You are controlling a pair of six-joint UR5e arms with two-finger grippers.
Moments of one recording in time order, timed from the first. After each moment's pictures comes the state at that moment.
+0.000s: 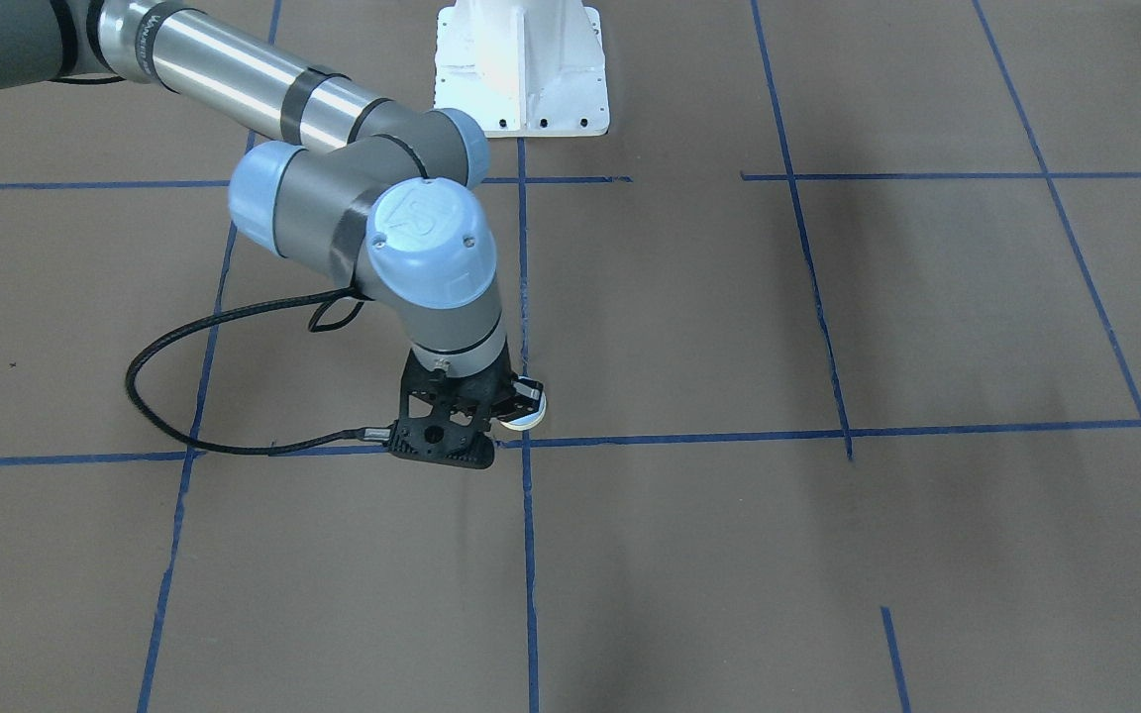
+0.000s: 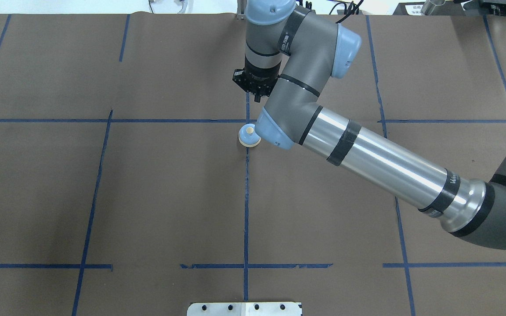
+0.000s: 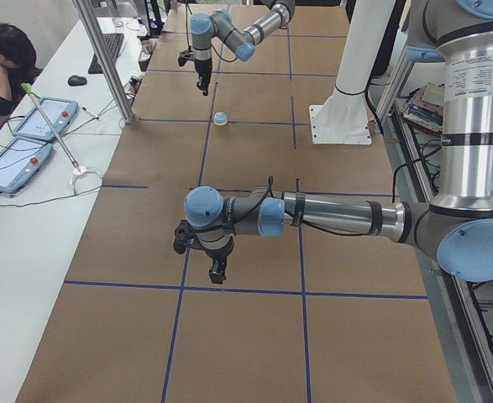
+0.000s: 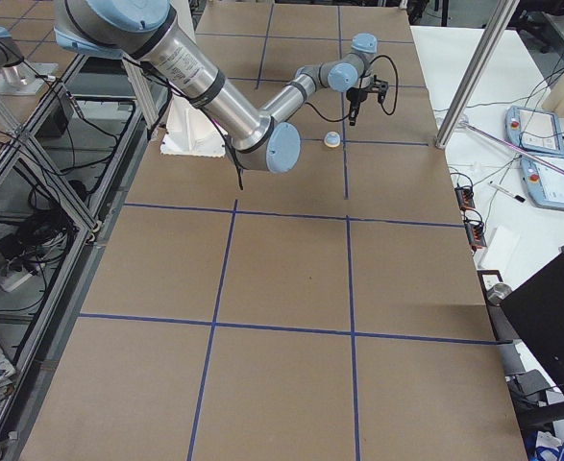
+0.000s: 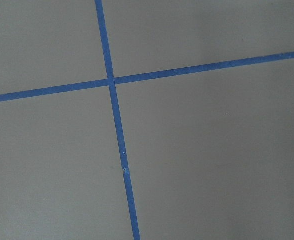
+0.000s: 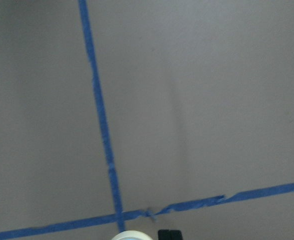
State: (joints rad) left arm -1.50 -1.49 -1.72 -1.48 -2.41 0.08; right arm 0.80 -0.60 1.23 -1.55 2.07 1.14
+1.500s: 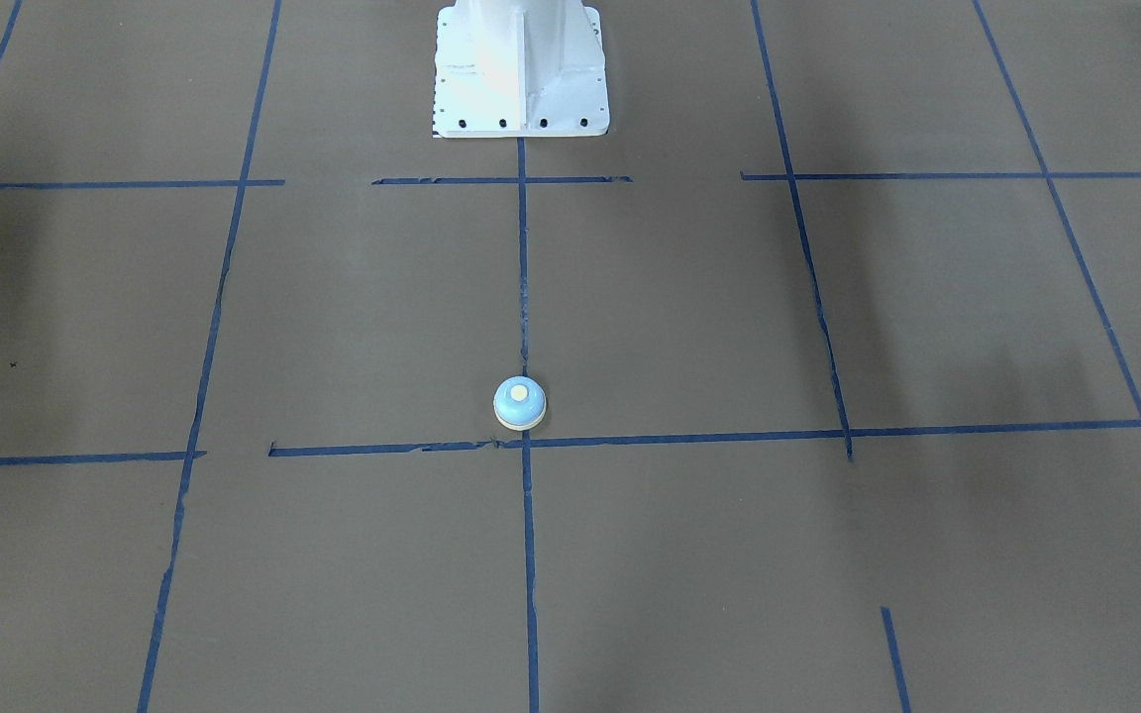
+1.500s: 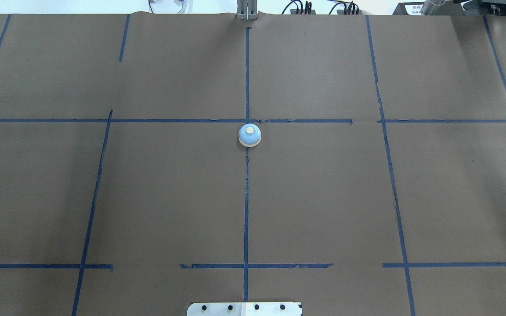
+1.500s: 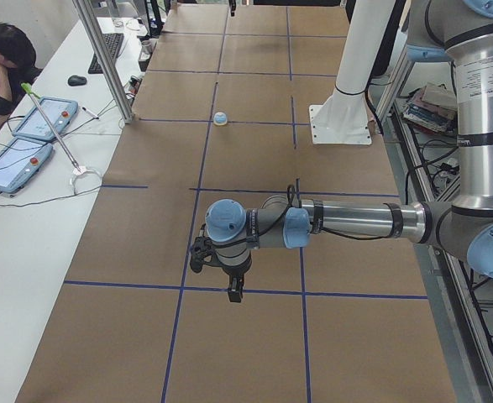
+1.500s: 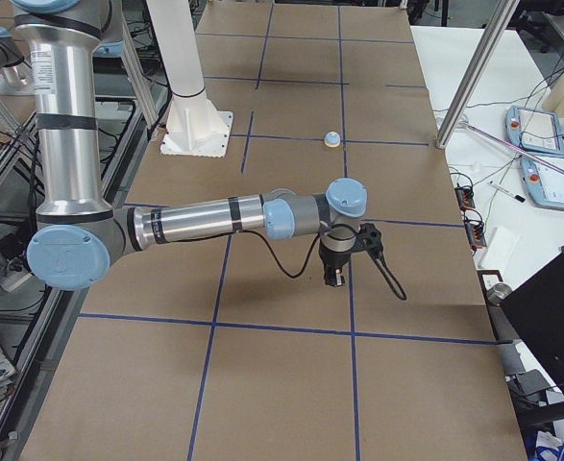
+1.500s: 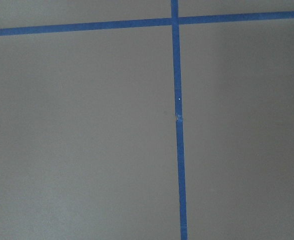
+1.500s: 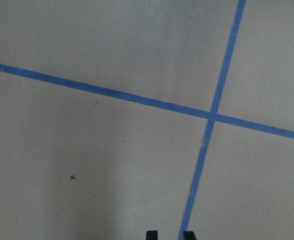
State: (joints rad) left arm -1.55 -1.41 -1.76 -1.49 -2.35 0.08; right arm 1.43 -1.60 1.72 -1.57 2.27 -0.02
